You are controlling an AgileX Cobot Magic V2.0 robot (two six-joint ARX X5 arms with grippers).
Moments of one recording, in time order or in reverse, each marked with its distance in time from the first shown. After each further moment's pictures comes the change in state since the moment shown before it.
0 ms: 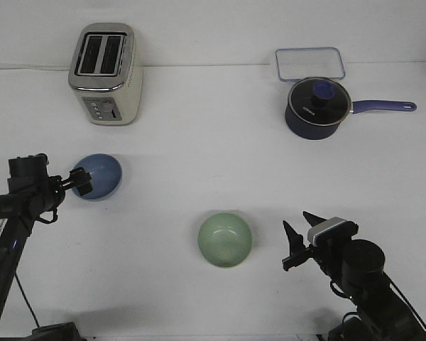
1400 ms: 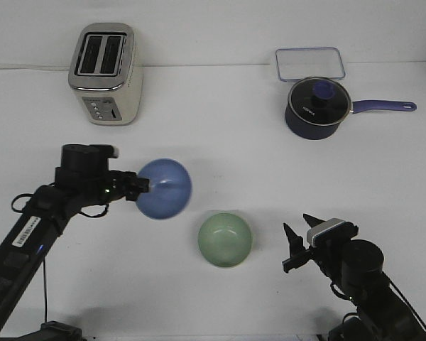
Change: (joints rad) left arm -0.400 -0.011 0.113 -0.006 0.394 0.070; right arm 0.000 0.000 0.000 -0.029 0.001 -0.008
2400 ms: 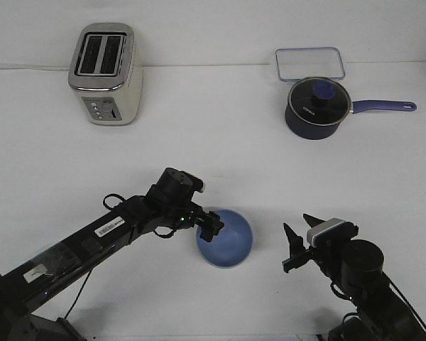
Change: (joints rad) left arm -0.444 0.252 0.000 0.162 -0.089 -0.037; right arm 0.000 0.000 0.000 0.000 0.001 0.000
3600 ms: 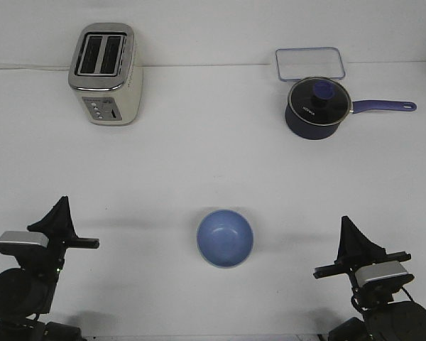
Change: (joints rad) left arm 0.507 -1.249 -0.667 0.325 -0.495 0.254; right arm -0.001 -0.452 -0.118 0.179 0.312 -0.059
